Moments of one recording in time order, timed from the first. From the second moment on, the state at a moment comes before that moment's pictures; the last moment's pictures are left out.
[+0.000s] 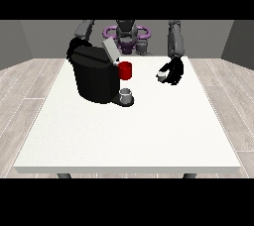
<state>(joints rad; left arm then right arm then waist) -0.53 0.34 0.01 -0.62 -0.63 0.18 -0.23 -0.22 -0.04 -0.07 -1.36 -0.03 -0.14 -0.04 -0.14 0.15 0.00</state>
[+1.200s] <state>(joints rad) -0.80 0.38 0.03 -0.72 -0.63 -0.10 -0.22 -0.25 -0.03 -0.07 -1.26 -0.05 -0.13 -0.08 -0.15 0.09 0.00</state>
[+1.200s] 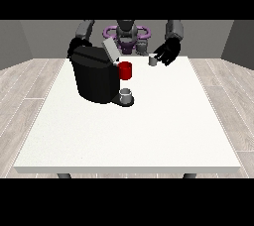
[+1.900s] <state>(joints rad) -1.04 0.46 0.13 -0.69 -0.60 -0.14 -0.14 -0.31 -0.02 -0.03 -1.33 -0.01 -0.14 -0.06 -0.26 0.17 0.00</state>
